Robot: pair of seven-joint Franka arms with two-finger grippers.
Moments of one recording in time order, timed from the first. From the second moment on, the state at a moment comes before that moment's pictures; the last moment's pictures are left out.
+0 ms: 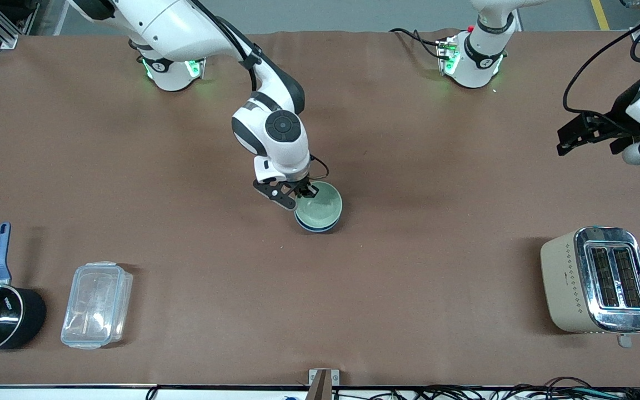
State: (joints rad) left arm 0.16 0.06 -0.30 -1.44 0.03 1.49 -0.14; right arm 0.50 0.59 0.28 -1.71 -0.22 2.29 1.46
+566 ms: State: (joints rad) left arm 0.00 -0.05 -0.13 -1.55 0.01 1.50 -0.14; right arm 0.49 0.58 0.27 -1.62 -0.25 2.21 1.46
